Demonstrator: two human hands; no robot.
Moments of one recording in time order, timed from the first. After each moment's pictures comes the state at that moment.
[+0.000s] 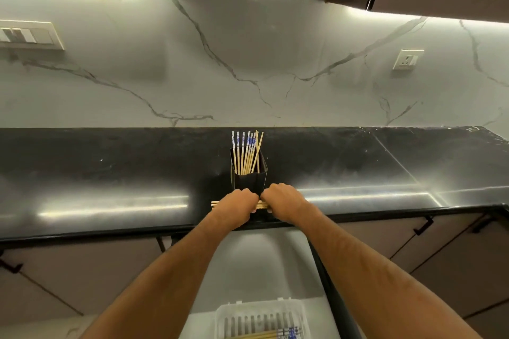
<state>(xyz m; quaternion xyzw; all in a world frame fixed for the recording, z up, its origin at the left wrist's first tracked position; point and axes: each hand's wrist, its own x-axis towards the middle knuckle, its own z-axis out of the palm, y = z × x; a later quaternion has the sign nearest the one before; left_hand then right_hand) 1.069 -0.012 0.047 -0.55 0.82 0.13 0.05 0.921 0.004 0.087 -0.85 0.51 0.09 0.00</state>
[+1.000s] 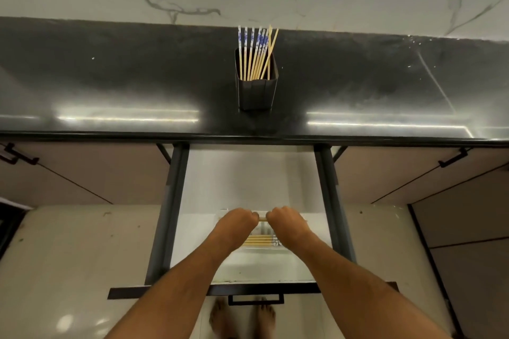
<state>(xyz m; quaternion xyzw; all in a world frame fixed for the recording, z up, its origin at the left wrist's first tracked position) 1.049 0.166 -0.147 -0.52 0.83 0.14 0.10 0.880 0.149 -0.141 -0.85 0.49 0.15 0.14</state>
